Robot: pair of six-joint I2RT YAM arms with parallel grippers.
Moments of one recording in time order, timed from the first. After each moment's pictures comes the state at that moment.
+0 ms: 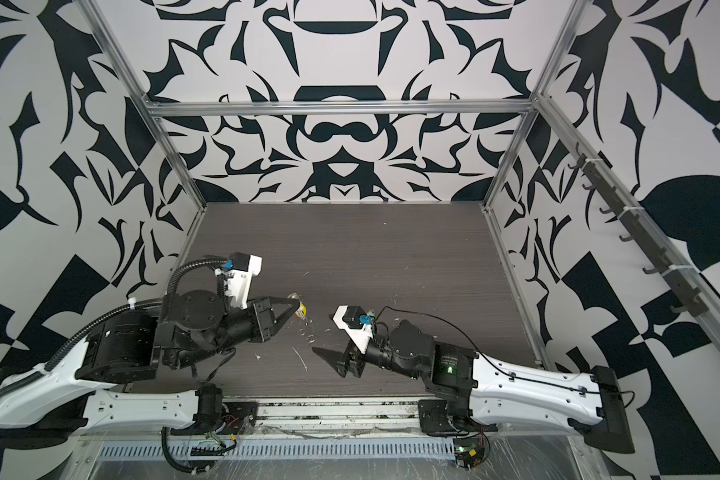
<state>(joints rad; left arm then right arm) -1.36 0.91 1.35 -0.88 -0.39 -1.10 1.28 0.81 0.63 0.07 0.07 0.11</state>
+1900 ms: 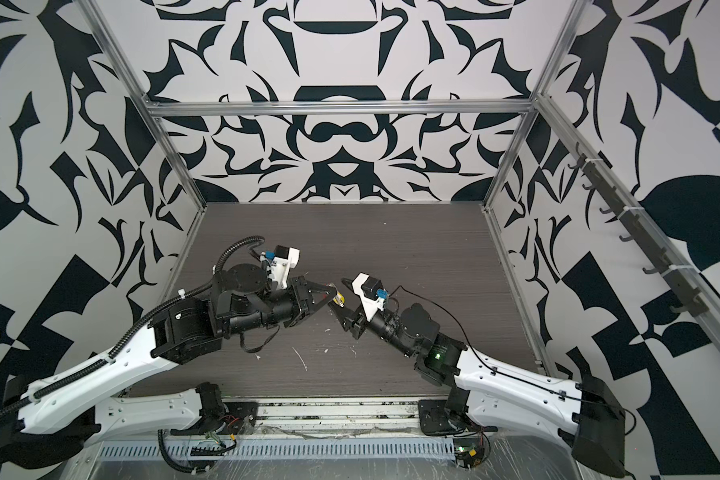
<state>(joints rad) -1.12 1.02 1.19 -0.50 0.01 -1.29 1.03 0.89 0.53 0.46 0.07 0.06</state>
